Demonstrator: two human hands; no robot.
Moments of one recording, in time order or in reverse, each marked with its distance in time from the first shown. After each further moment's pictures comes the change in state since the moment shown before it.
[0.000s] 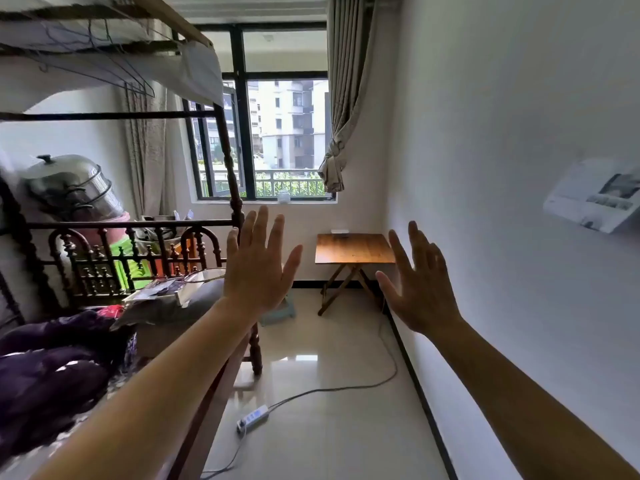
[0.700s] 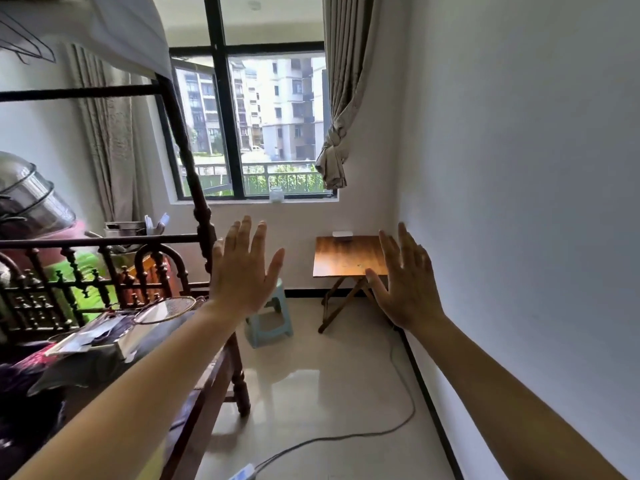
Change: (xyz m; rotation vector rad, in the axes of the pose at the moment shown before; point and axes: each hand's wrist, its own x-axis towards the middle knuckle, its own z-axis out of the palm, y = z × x) left_hand 0.233 -0.078 0.304 0.018 -0.106 -0.081; right_hand 0.208 0.145 0.305 0.090 -0.126 0.085
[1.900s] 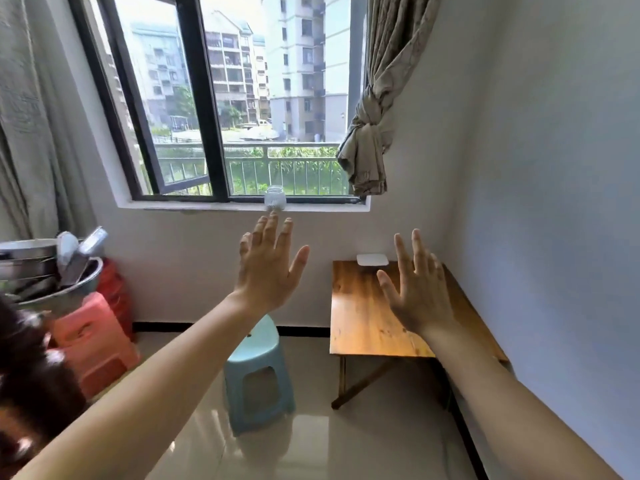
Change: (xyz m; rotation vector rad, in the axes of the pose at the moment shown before) left_hand 0.571 -0.178 0.563 -0.049 -0.091 0.043; right_hand 0.541 0.225 0.568 0.022 -0.106 0.089
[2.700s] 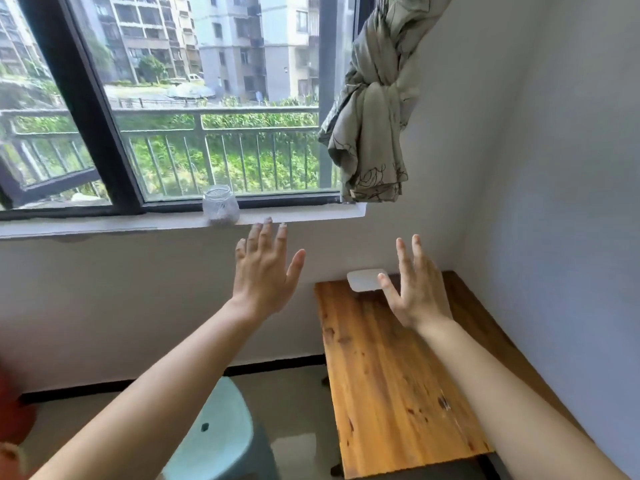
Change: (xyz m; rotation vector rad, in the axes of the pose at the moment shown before) left_hand 0.368 -0.154 0.346 -0.134 -0.158 0.047; right_hand 0.336 0.115 0.309 -0.081 -0.109 0.240
